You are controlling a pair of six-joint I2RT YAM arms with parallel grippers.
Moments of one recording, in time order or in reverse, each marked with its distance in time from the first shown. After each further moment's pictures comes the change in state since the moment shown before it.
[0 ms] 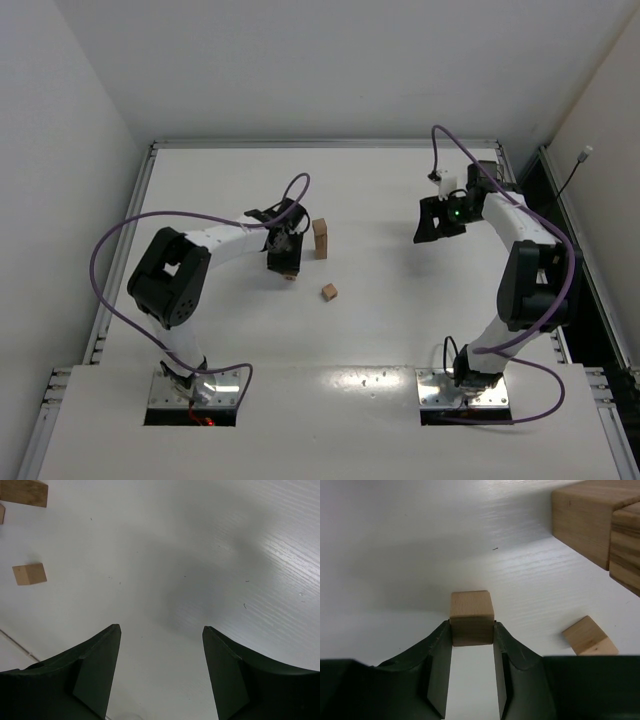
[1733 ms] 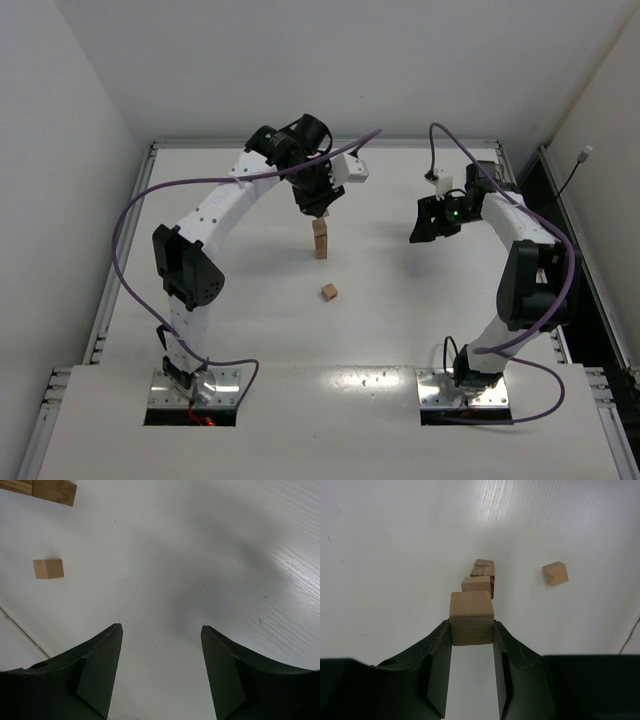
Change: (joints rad) left arm -0.036 0.205 1.024 -0.677 0.345 1.129; right arm 0.008 0.003 0.000 -0.001 -0.089 -0.045
